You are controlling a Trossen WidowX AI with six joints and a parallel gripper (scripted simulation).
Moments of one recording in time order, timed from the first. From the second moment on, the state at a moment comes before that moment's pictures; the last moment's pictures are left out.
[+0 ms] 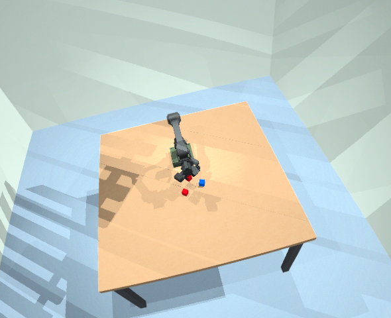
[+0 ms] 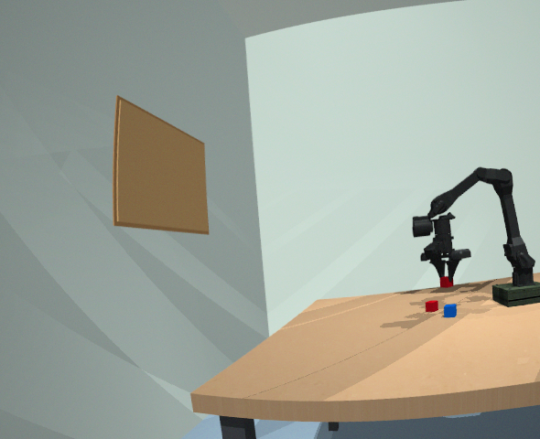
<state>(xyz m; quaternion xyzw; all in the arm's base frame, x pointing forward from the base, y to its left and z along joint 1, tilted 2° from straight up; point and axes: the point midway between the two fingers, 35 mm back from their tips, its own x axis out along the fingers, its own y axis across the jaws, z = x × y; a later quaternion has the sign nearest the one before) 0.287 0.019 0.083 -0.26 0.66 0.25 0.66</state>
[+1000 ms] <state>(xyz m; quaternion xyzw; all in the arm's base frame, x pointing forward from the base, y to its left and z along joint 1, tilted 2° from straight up) 0.275 0.093 0.065 -0.14 0.69 0.14 0.69</state>
